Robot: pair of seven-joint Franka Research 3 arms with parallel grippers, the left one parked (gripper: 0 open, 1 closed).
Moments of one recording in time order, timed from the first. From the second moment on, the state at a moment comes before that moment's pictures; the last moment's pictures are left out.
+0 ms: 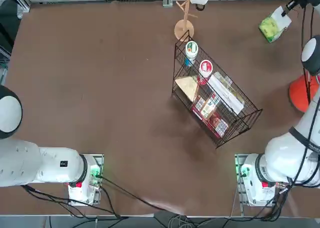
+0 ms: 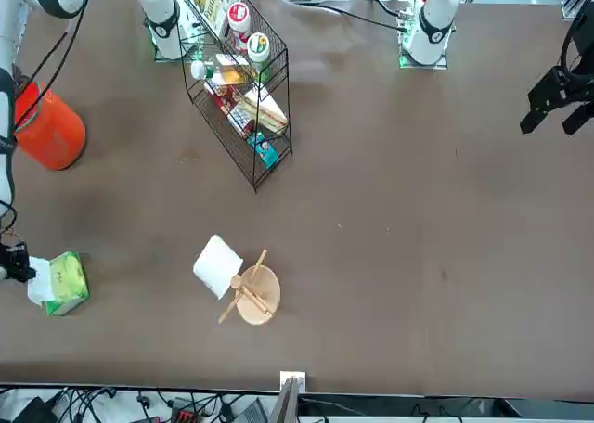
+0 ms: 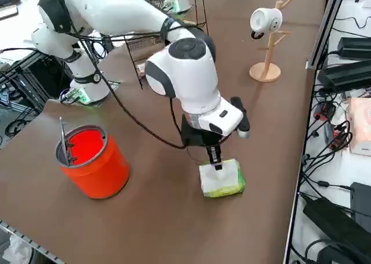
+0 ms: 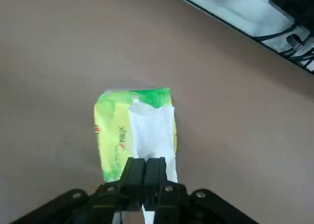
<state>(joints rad) -0.32 0.79 -0.05 -1.14 0.07 2.08 -0.86</state>
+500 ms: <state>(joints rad) -0.31 0.69 -0.05 -1.14 0.07 1.94 -0.79</state>
